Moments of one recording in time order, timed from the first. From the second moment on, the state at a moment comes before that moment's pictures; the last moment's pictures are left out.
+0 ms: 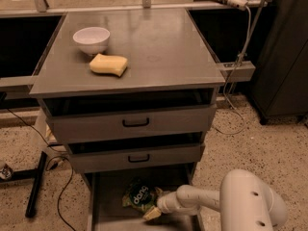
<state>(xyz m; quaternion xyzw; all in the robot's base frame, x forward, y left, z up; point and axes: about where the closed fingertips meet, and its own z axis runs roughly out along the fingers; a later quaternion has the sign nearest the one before) 0.537 0.002 0.126 -0.51 0.77 0.23 0.30</state>
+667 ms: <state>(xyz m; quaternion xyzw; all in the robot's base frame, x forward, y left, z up) 0.537 0.002 0.126 -0.51 0.77 0.23 0.30</state>
